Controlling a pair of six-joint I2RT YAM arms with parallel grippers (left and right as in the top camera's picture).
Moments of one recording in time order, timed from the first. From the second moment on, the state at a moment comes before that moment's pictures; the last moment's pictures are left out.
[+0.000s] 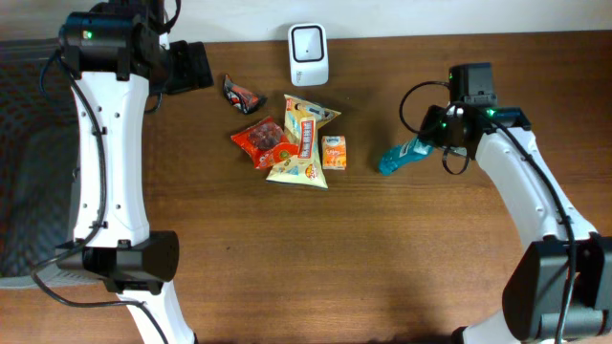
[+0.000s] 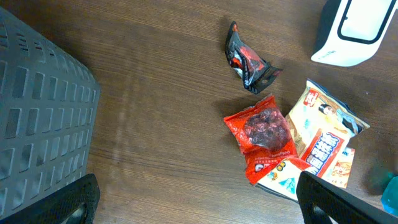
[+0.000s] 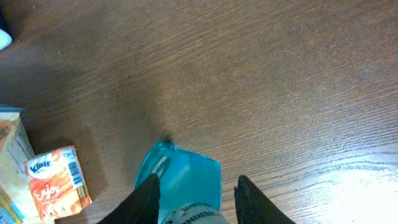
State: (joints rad) left arm -0.08 2.05 2.54 -1.59 -0.10 -0.30; right arm 0.03 1.72 1.34 -0.73 0.01 0.42
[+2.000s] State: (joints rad) left arm -0.08 2.05 2.53 -1.59 -0.10 -0.30; right arm 0.90 1.17 0.59 -0.96 -0.23 1.91
